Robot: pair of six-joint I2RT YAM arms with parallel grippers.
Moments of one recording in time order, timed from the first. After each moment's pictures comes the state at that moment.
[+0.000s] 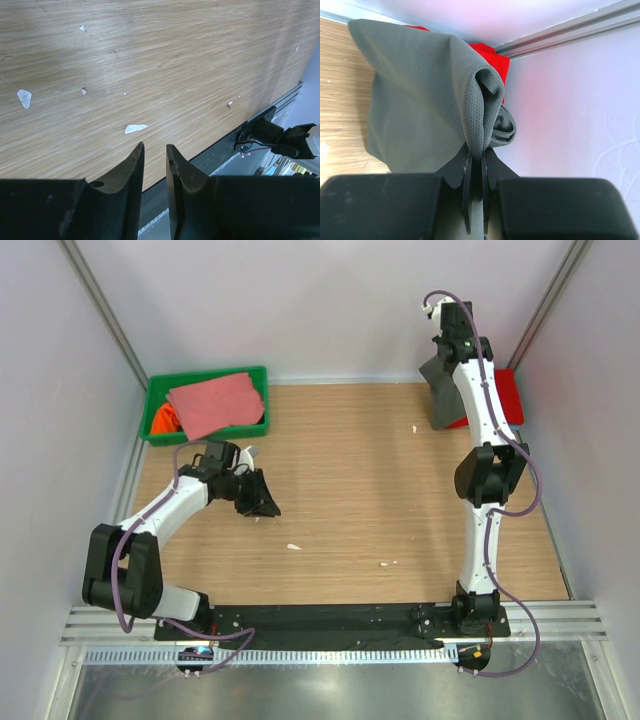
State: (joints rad) left arm -0.24 1.41 0.88 -0.55 0.58 -0.48; right arm 0.08 2.29 2.50 -0.79 0.48 -0.53
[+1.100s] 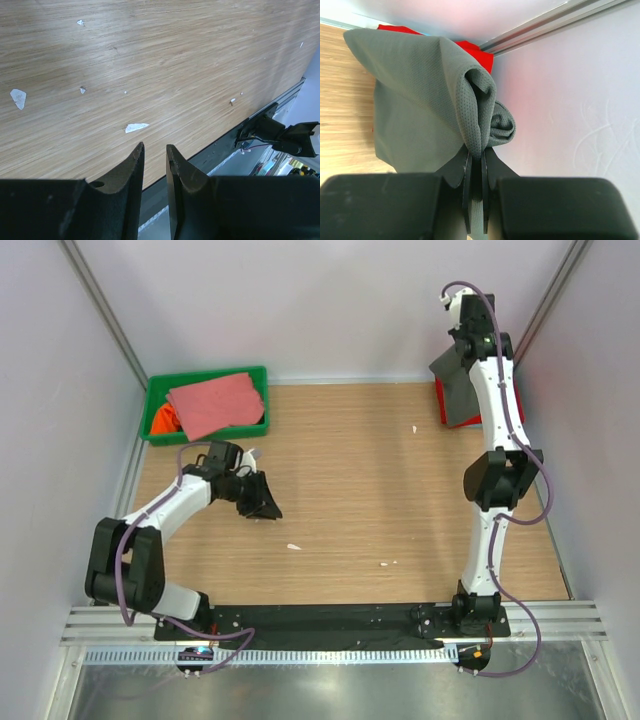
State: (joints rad) left arm -0.25 1.44 0.88 -0.55 0.59 -0.47; right arm 0.03 2.21 2.48 -0.82 0.44 -0.53
